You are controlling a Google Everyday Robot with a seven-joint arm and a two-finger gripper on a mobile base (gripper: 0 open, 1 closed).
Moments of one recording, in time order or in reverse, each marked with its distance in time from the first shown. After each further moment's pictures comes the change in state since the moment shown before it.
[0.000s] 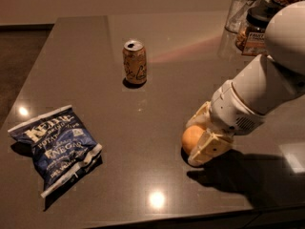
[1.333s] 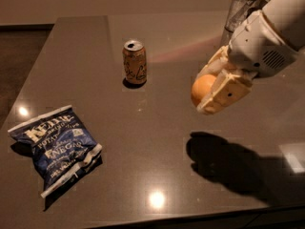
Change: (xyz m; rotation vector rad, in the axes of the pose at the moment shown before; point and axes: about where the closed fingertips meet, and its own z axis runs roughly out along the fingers) arm -0.047 -0.036 -0.100 0.112 -0.059 -0.029
